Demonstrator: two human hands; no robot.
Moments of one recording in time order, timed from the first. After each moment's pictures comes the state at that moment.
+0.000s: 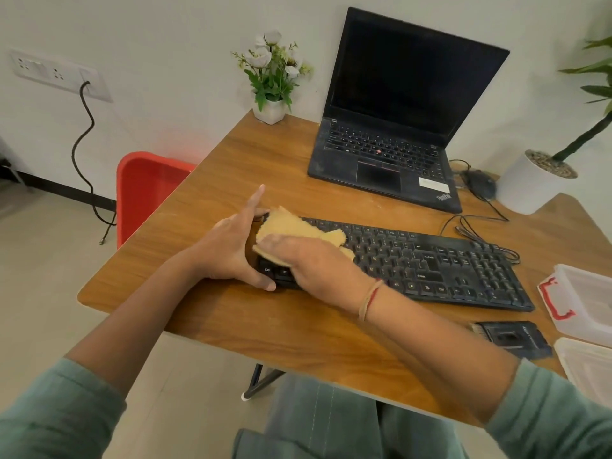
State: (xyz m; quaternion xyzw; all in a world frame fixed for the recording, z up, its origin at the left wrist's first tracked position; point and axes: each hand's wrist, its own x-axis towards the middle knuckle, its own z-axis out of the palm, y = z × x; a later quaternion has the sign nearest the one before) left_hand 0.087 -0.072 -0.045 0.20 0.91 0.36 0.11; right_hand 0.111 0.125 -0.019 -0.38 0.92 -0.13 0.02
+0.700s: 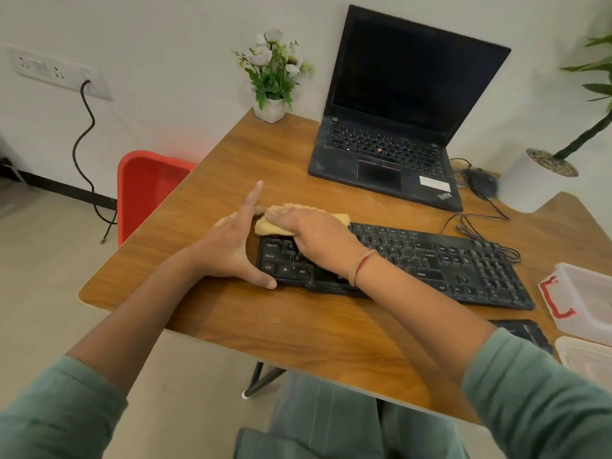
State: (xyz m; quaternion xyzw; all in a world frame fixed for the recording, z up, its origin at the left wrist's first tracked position) left_hand 0.087 -0.071 -0.044 0.19 0.91 0.35 0.10; right_hand 0.068 0.123 -0.015 -0.35 0.93 -0.11 0.00
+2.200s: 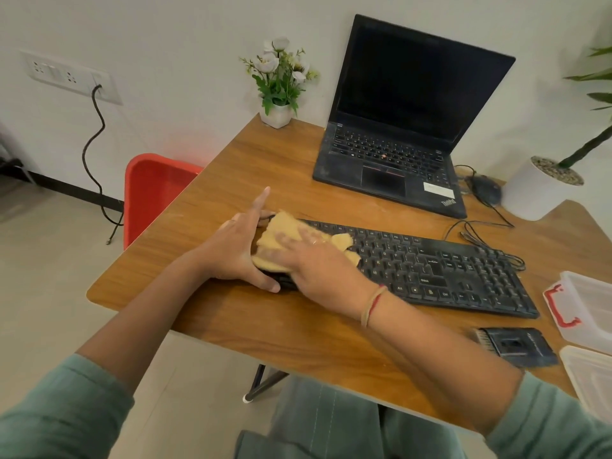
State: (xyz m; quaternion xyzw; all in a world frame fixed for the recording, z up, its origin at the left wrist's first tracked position) left_hand 0.086 -0.070 -0.045 0.19 0.91 0.34 0.09; right_hand 0.114 0.121 -0.013 -0.34 0.94 -0.04 0.04
